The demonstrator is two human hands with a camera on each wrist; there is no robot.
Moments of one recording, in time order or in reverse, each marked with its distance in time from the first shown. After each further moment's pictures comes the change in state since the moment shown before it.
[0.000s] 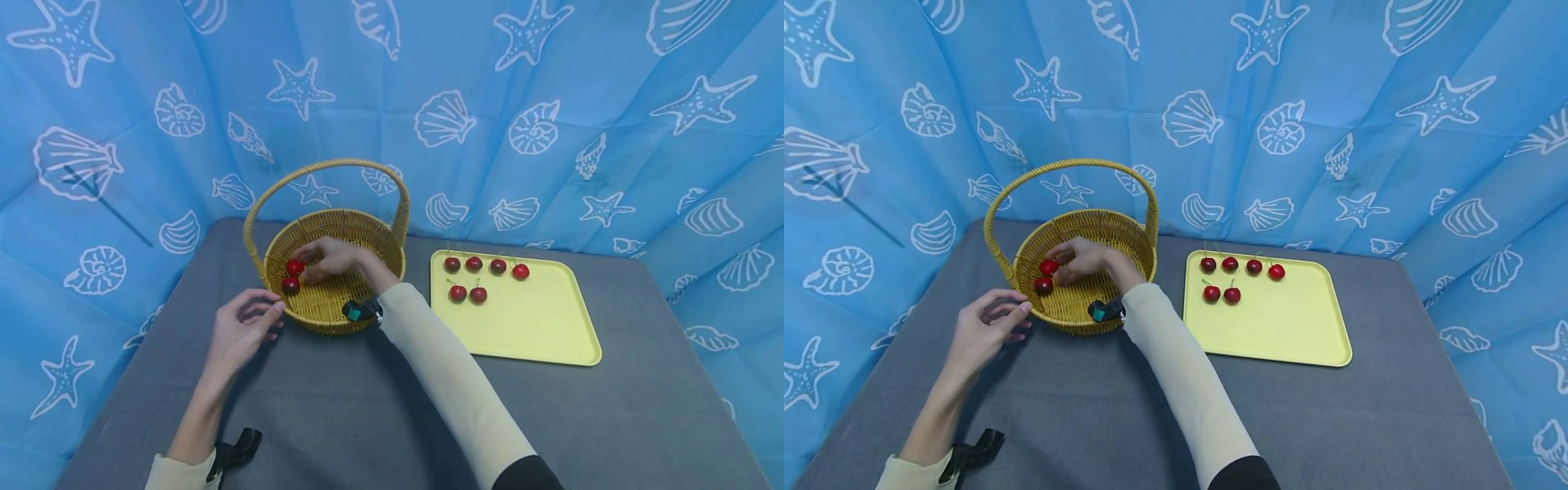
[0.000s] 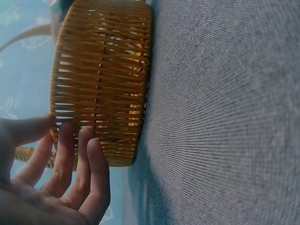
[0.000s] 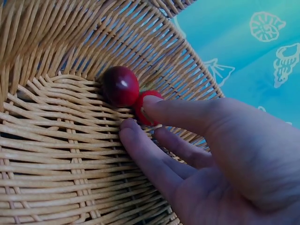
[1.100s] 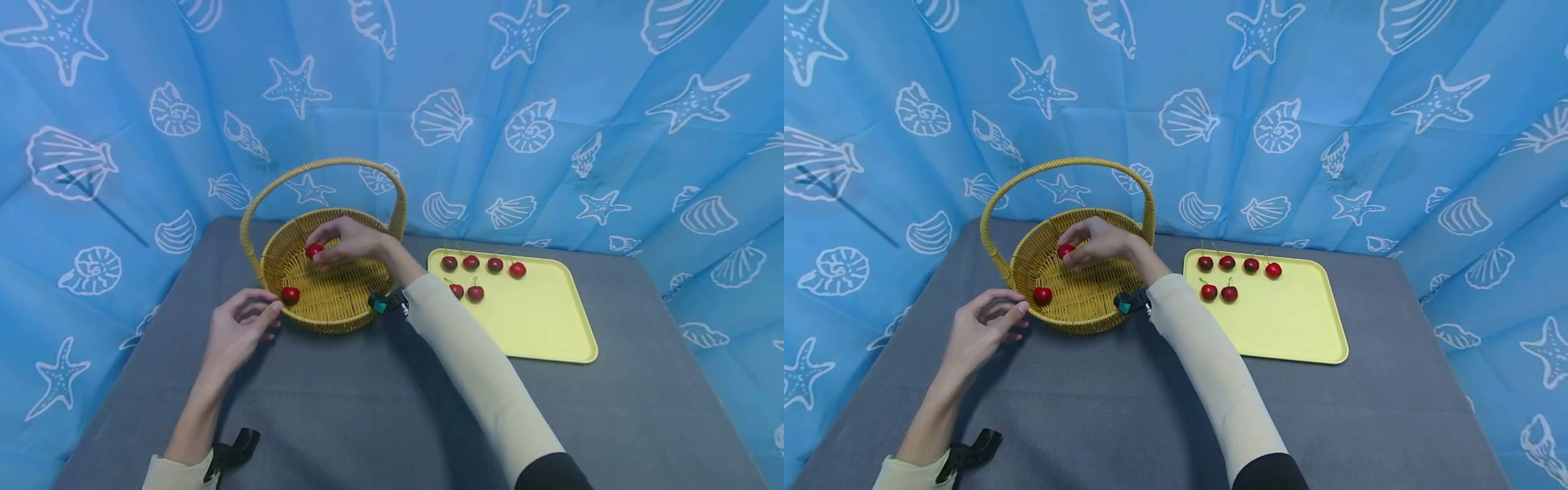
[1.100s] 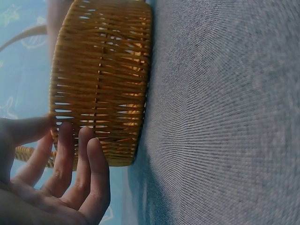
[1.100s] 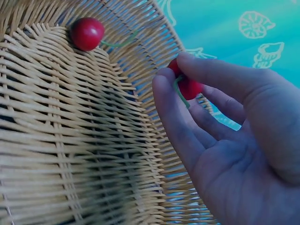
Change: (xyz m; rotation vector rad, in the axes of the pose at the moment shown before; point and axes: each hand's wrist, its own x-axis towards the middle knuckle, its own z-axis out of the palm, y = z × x) left_hand 0.001 0.001 0.000 0.034 0.015 -0.010; right_hand -0.032 -0.005 -0.033 0.063 0.080 -0.087
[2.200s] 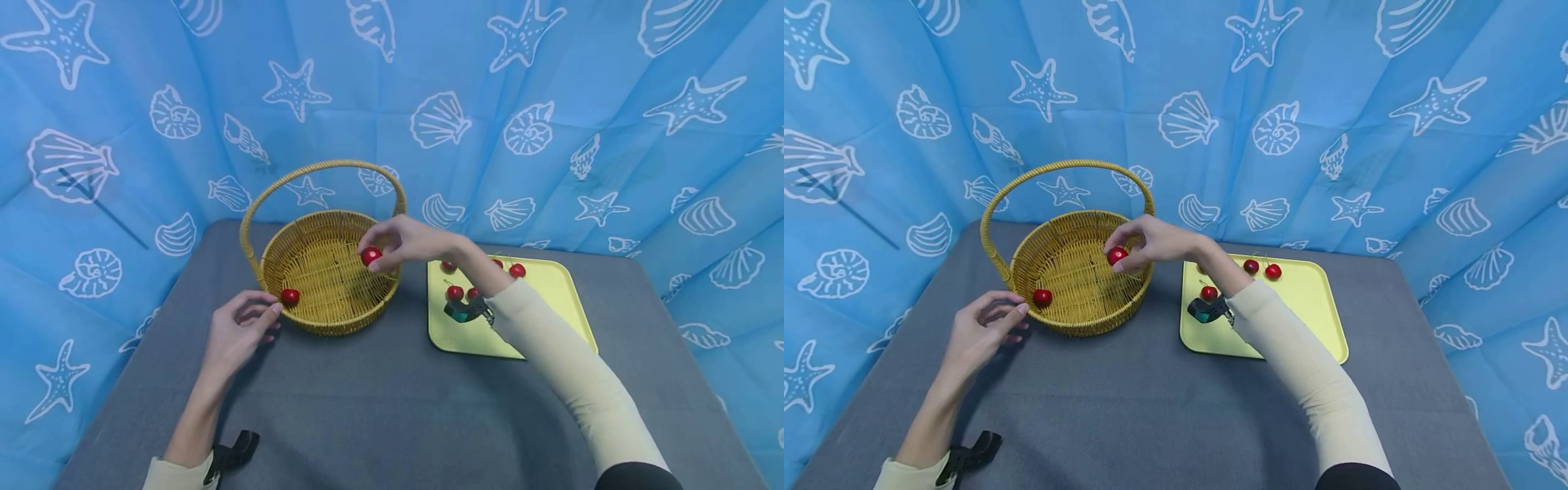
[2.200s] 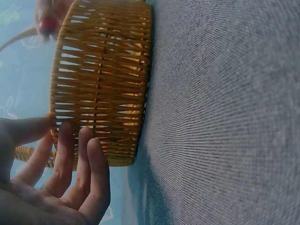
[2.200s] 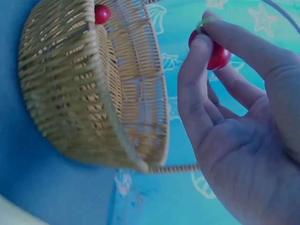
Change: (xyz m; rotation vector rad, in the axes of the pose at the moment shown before) left_hand -0.001 0.000 0.000 0.004 0.003 -0.014; right_hand -0.104 -0.013 -0.048 -0.204 -0.054 -0.104
